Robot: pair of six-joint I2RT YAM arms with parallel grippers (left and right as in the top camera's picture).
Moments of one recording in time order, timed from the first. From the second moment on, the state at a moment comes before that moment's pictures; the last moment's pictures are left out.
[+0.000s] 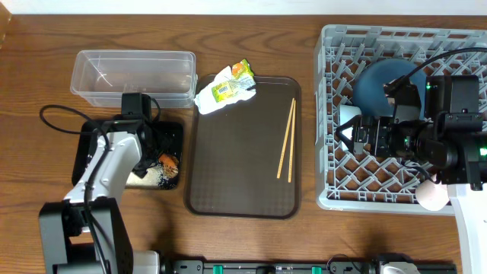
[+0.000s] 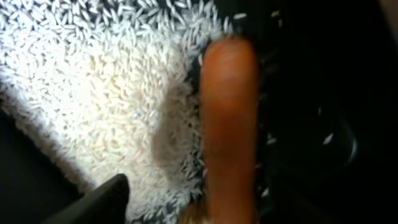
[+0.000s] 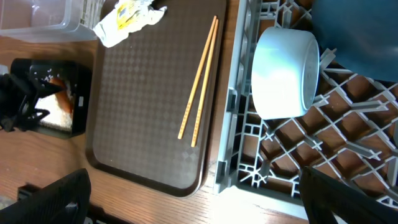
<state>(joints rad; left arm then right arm) 0.07 1.57 0.92 -0.74 -0.10 -0.88 0.05 1.21 1.41 -1.26 -0.37 0.15</state>
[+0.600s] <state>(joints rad) -0.28 1.42 1.09 -0.34 0.05 -0.23 0.05 1.21 1.41 -1.25 -0.31 0.15</state>
